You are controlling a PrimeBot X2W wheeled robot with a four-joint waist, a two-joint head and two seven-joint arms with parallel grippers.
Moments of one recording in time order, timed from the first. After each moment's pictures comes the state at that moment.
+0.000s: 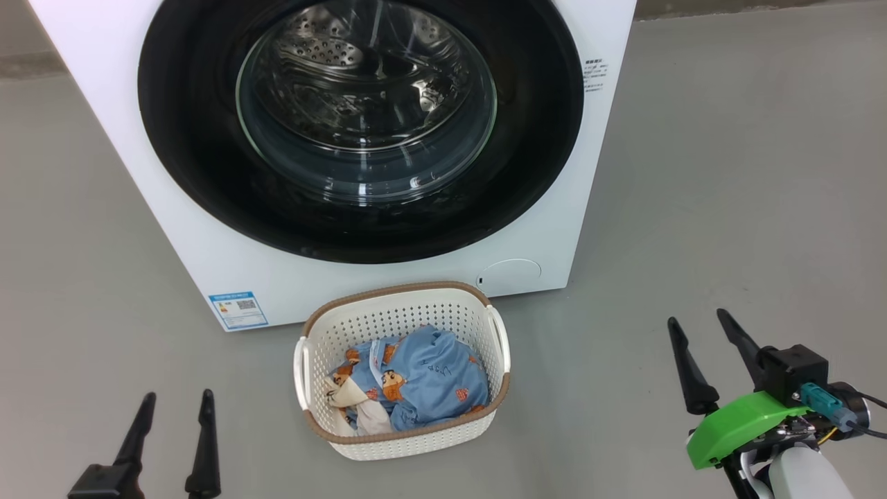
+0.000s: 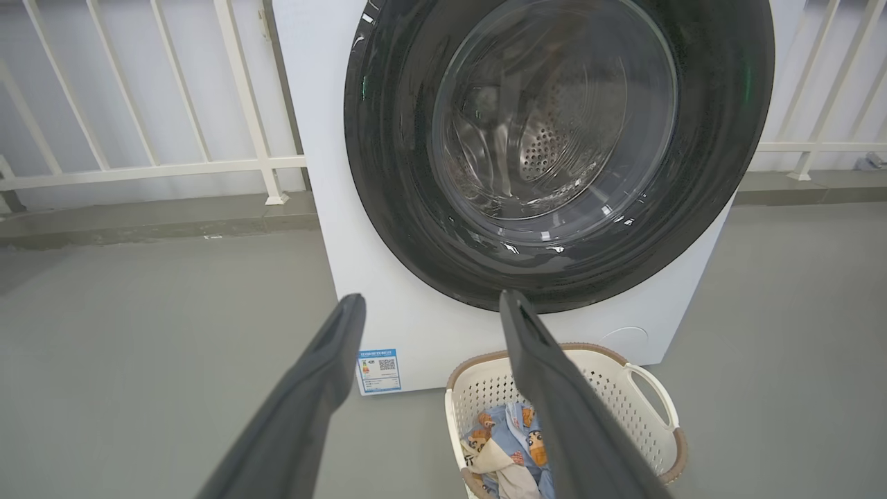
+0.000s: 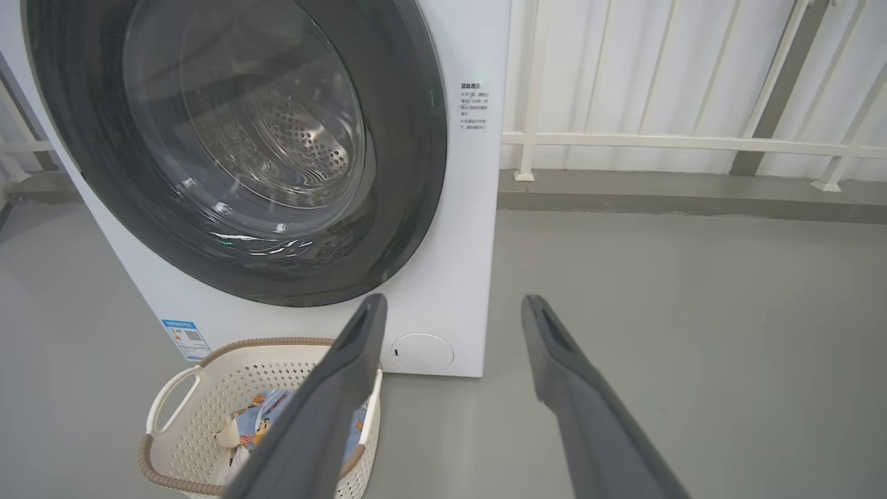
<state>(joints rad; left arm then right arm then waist) 0.00 0.06 0.05 0.23 -0.11 -0.12 -0.25 -0.22 -0.12 -0.05 0.43 0.10 0.13 -0.25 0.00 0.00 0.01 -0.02</state>
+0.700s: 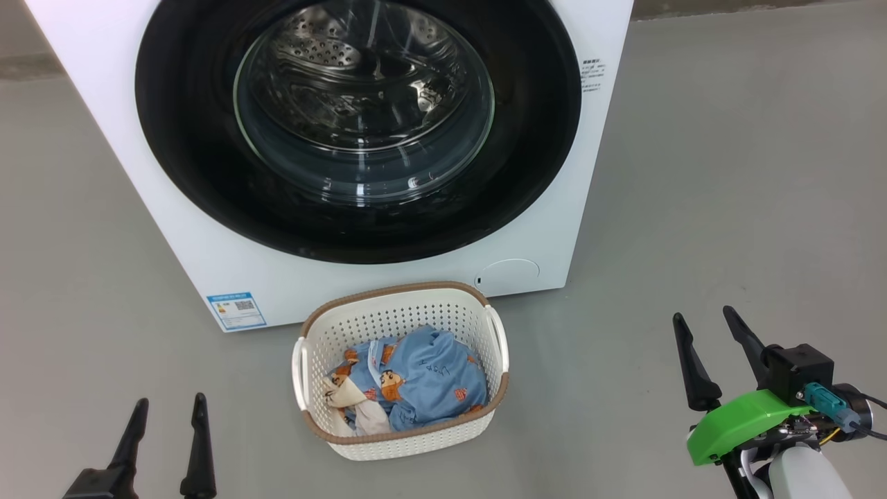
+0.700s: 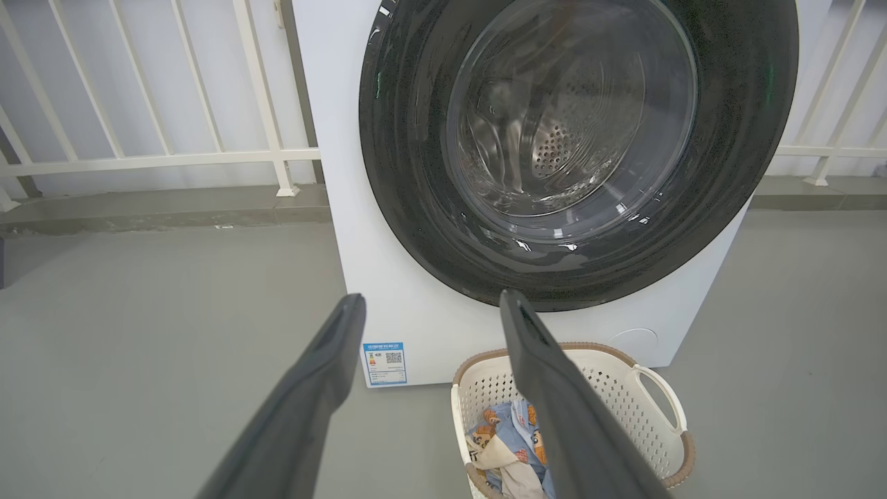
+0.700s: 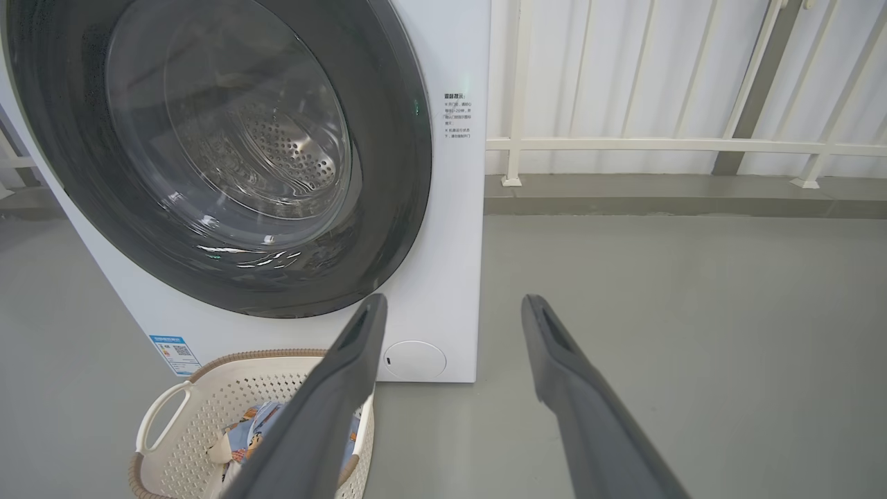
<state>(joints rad) 0.00 0.04 0.09 0.24 -0.10 -0.12 -0.25 -0.22 -0.09 -0.11 0.41 0.07 0.13 -0.25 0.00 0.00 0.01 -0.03</state>
